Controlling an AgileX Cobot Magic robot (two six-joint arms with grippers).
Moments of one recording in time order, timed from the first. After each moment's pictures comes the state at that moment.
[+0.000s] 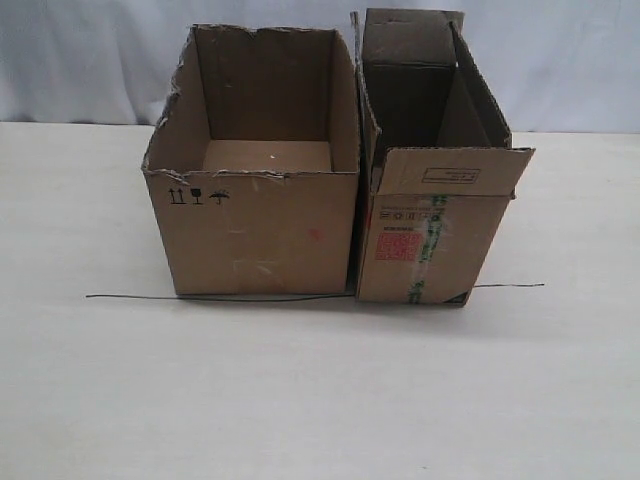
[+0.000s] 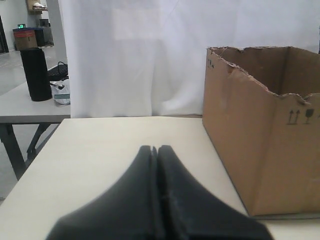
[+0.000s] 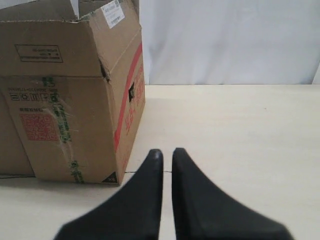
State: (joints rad) left arm -0.04 0.00 0.00 -0.01 0.15 0.05; right arm 0.20 0.00 0.00 -0.02 0.27 0.03
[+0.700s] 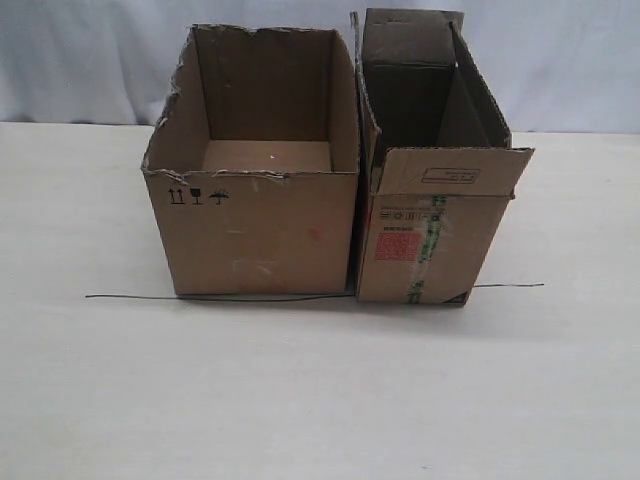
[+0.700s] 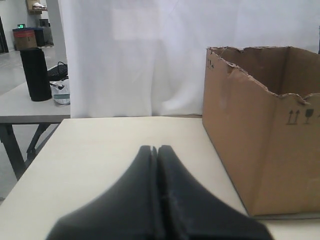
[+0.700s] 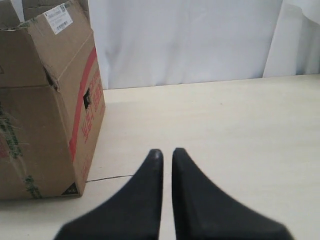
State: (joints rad) left arm -0.04 0.00 0.00 -0.01 0.15 0.05; right arm 0.05 0.00 0.00 -0.02 0.27 0.04
